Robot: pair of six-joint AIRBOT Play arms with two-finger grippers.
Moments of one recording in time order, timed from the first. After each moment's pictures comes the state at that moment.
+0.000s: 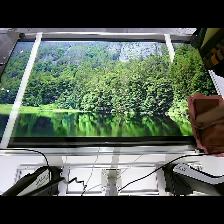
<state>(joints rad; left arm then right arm) 0.28 -1.12 1.59 1.76 -1.39 -1.36 -0.93 -1.28 1.81 -1.40 1.53 2.00</state>
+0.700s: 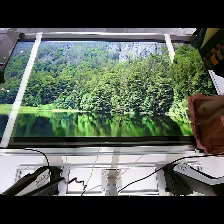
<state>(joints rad) 0.28 -1.14 1.57 1.74 -1.38 -1.36 -0.96 -1.25 1.74 -1.08 1.15 2.01</state>
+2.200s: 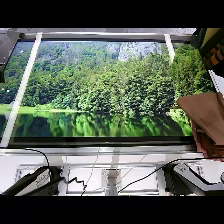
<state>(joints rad) 0.28 -1.14 1.57 1.74 -1.37 -1.36 -1.00 -1.12 1.20 -1.64 1.21 2.05</state>
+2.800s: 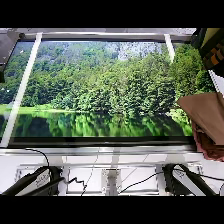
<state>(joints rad) 0.28 -1.14 1.57 1.74 -1.37 -1.36 -0.52 -1.05 1.56 -1.56 1.20 1.65</state>
